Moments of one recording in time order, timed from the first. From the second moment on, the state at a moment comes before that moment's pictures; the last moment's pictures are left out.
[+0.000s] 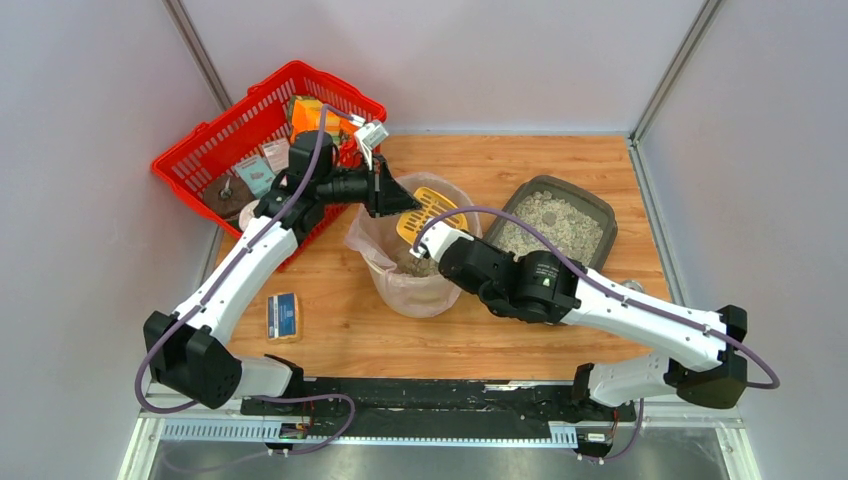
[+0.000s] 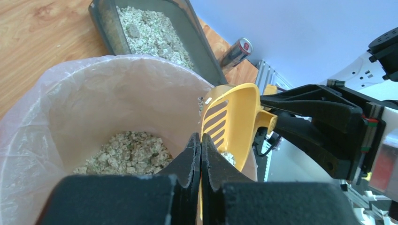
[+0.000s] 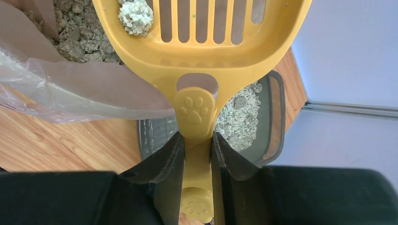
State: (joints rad) left arm -0.40 1.33 1.27 -0.26 0.89 -0.30; right arm 1.24 1.28 1.40 -0.99 0.72 -0.16
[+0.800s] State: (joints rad) left arm -0.37 1.33 1.25 -0.16 1.01 -0.31; right arm 0.87 1.15 1.38 -0.95 0.12 -0.06
